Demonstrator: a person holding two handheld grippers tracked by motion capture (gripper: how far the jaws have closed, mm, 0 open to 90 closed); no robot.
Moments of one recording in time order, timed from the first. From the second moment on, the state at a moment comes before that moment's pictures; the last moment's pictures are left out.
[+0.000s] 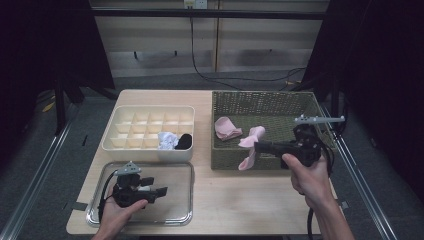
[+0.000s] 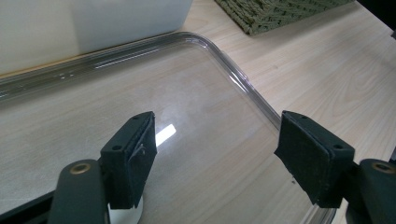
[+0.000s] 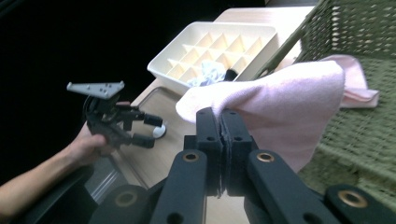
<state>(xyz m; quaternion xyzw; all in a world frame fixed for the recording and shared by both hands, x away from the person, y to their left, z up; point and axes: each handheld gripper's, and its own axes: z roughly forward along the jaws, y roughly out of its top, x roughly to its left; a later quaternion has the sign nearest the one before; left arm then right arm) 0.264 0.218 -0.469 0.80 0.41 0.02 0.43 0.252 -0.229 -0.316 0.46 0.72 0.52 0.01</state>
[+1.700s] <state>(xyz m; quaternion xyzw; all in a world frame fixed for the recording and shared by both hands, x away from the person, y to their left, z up) 0.256 0.144 -0.452 0.84 0.32 -0.03 0.44 0.219 -0.223 -0.455 0.51 0.74 0.44 -0.06</state>
